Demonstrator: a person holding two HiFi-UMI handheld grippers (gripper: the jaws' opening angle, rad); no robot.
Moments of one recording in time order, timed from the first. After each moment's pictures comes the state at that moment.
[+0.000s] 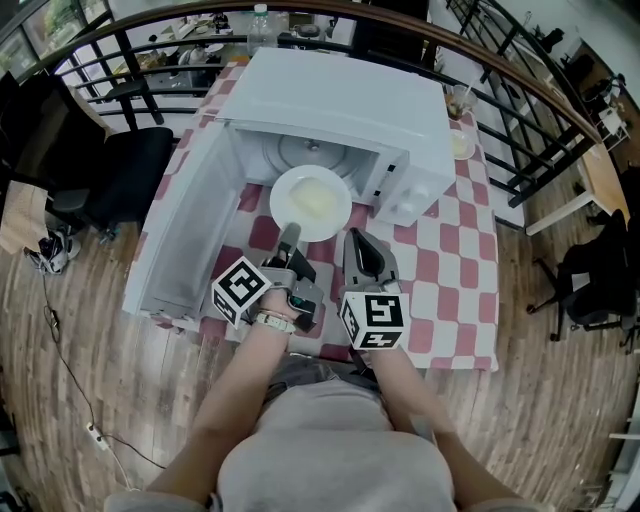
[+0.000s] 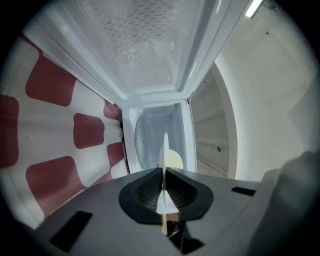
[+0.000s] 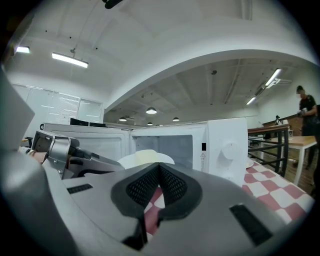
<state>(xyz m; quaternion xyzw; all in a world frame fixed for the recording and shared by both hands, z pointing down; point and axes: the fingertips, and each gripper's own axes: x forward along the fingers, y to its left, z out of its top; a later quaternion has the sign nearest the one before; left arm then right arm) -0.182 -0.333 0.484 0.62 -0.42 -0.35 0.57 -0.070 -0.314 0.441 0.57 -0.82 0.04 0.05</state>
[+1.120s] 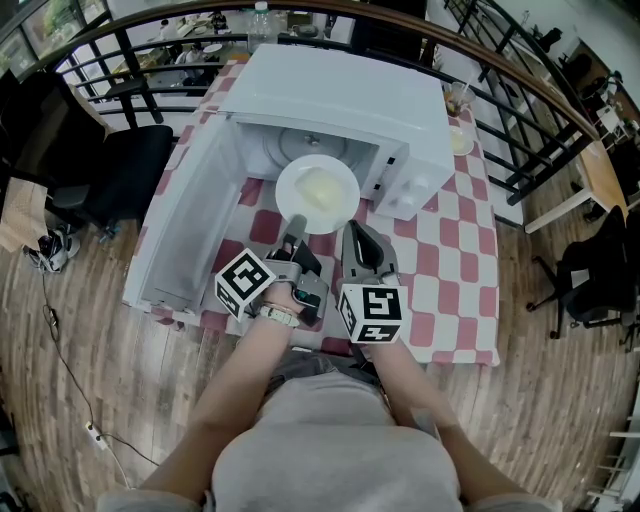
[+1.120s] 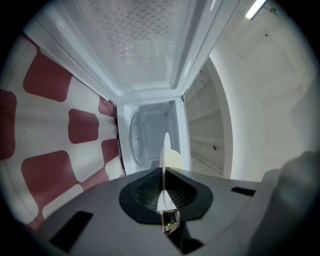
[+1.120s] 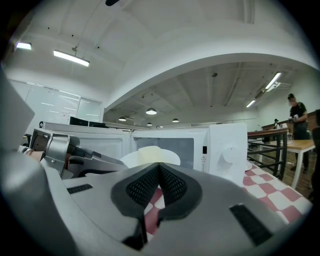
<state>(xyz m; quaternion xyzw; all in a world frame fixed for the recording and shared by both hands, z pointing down) -0.174 -0.330 0.472 0.63 -0.40 -0.35 0.56 -0.077 -0.309 0.434 0.57 -0.82 0.02 0.05</state>
